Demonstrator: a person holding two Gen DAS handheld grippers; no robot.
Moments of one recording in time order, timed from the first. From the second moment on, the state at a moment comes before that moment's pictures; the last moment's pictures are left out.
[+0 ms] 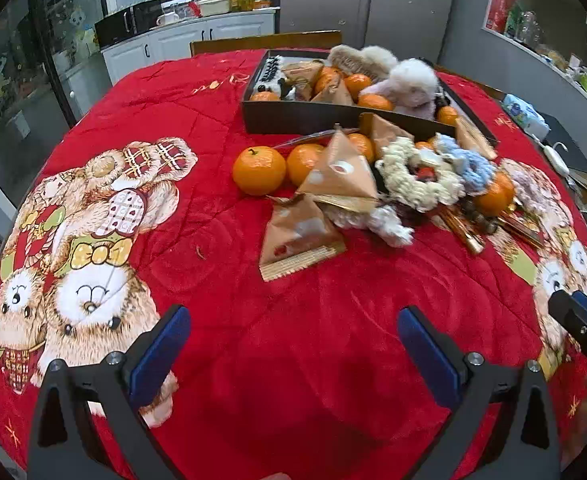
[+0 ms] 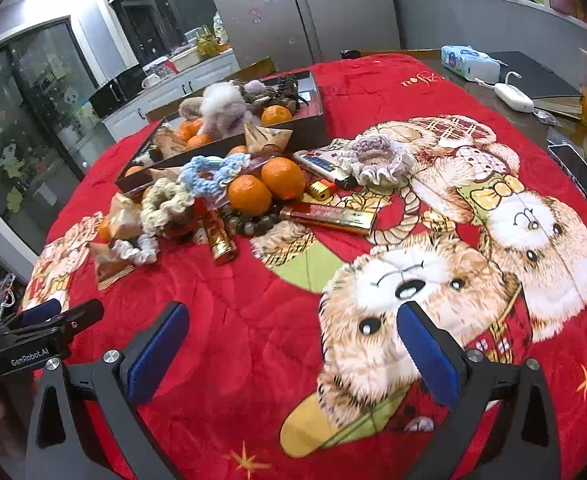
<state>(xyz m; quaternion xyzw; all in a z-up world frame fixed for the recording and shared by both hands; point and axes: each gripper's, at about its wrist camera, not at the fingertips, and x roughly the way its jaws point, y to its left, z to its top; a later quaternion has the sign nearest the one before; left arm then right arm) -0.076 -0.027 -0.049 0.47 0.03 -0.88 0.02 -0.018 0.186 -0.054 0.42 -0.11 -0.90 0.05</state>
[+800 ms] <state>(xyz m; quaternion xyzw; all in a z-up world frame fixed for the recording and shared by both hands) -0.146 -0.050 -0.079 0.50 0.02 -0.87 0.03 -0.097 0.197 -0.078 0.45 -0.10 -0.89 -0.01</state>
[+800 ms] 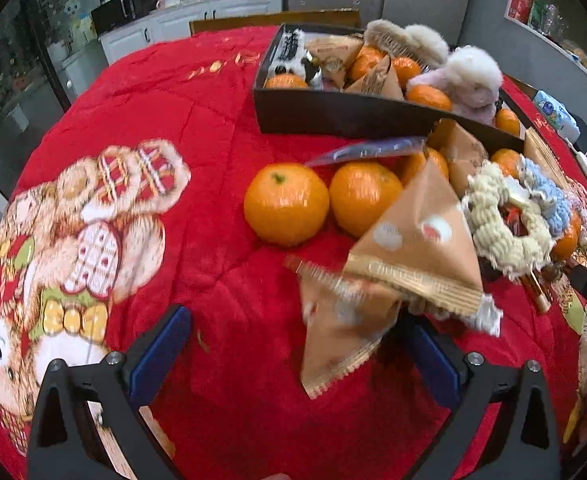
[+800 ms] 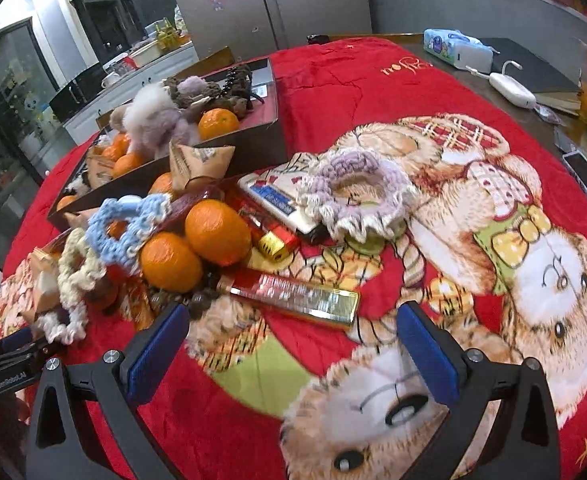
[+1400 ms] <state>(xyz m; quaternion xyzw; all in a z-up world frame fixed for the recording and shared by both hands) -0.141 -0.048 -0.087 0.45 0.02 -0.89 0.03 -0.105 0.191 -0.083 0.44 -0.07 -0.89 -0.05</state>
